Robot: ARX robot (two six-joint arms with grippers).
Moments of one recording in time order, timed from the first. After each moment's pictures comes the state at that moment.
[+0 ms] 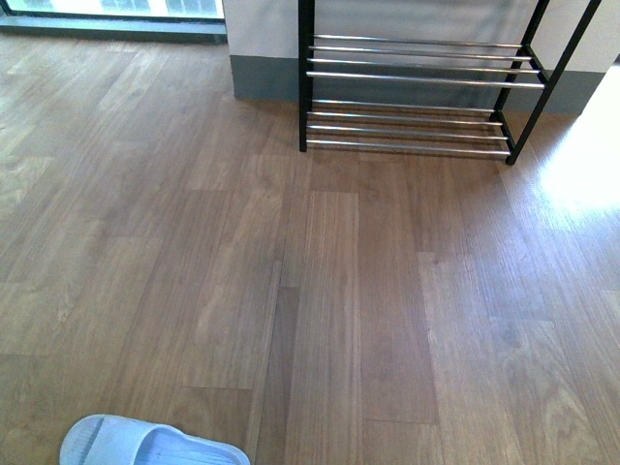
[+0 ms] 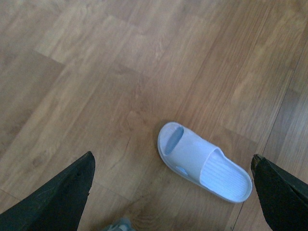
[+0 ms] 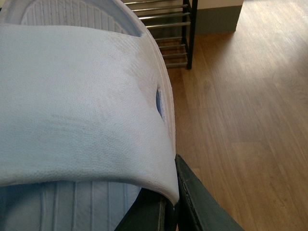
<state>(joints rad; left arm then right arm) -0.02 1.06 0.08 0.08 -0.25 -0.34 -0.27 1.11 0.22 0.55 -0.03 0.06</state>
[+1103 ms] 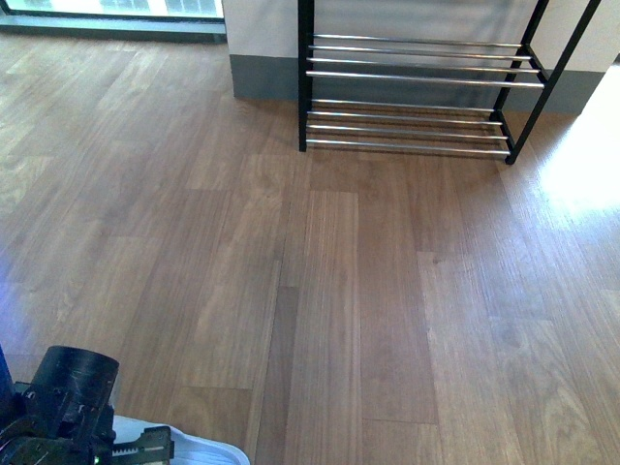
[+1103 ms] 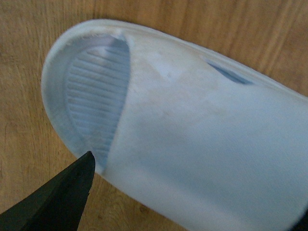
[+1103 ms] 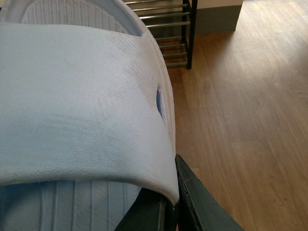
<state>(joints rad) -0.12 2.90 0.91 0.63 -0.10 -0.26 -0.27 1.11 0.22 0.55 -0.03 0.06</state>
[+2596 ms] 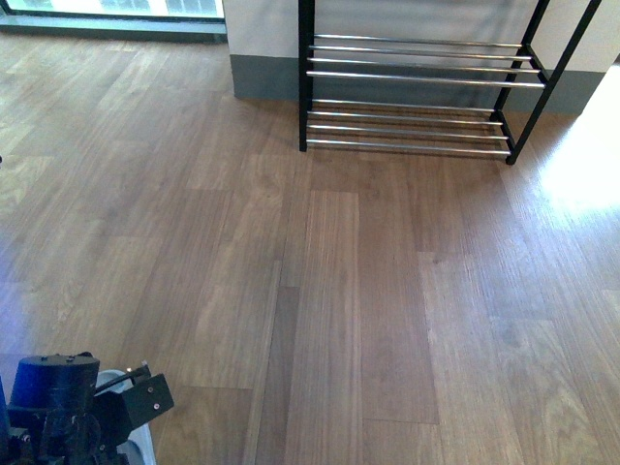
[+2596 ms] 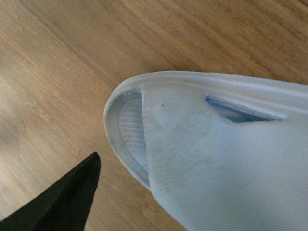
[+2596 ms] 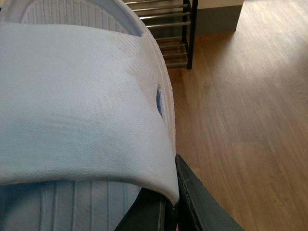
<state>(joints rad) -0.09 3.03 0.91 1.12 -0.26 1.10 -0.27 1.11 0.22 0.55 -0.03 0.06</state>
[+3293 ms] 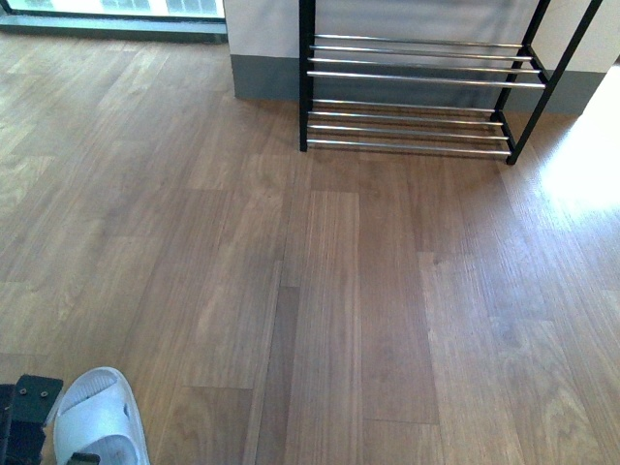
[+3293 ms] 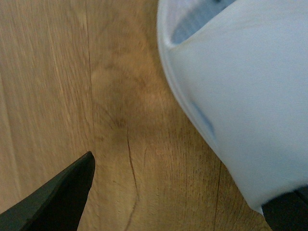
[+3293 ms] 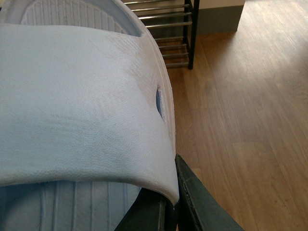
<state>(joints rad) 0.13 2.97 0.77 1.04 -0.23 0.26 -0.27 1.11 0.22 0.55 -0.03 0.06</state>
